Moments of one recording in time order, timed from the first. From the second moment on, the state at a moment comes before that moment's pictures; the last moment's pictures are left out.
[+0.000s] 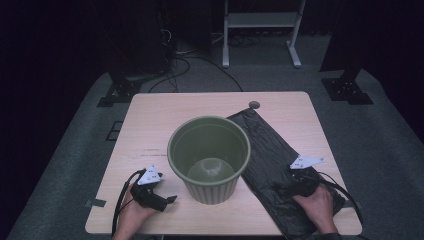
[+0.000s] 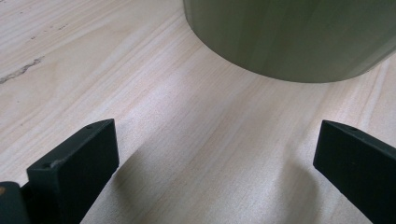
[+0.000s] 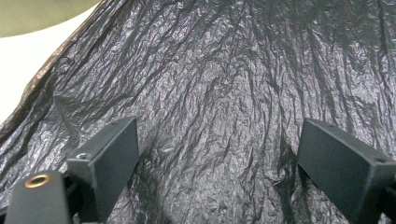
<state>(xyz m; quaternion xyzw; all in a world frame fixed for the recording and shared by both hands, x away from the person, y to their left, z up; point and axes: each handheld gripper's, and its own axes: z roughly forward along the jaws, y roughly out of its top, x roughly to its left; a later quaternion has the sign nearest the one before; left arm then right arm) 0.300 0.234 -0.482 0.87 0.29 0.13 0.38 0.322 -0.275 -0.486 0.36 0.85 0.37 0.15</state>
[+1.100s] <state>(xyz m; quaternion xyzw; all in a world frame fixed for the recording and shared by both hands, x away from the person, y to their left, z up) 0.300 0.232 -0.483 0.87 0.29 0.13 0.36 0.391 -0.304 -0.472 0.41 0.82 0.36 0.19</state>
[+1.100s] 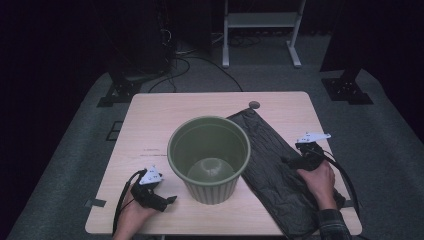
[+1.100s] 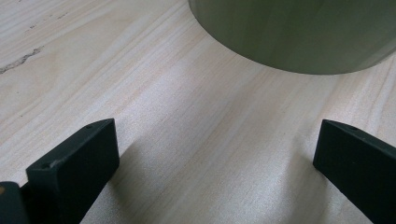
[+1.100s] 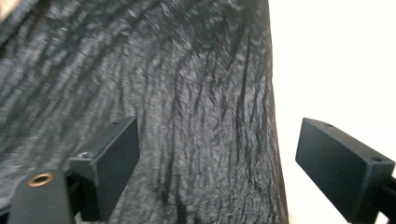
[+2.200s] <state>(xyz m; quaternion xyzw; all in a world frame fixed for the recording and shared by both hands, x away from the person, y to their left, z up) 0.300 0.232 -0.483 0.87 0.29 0.13 0.36 0.360 -0.293 -0.472 0.41 0.82 0.36 0.14</state>
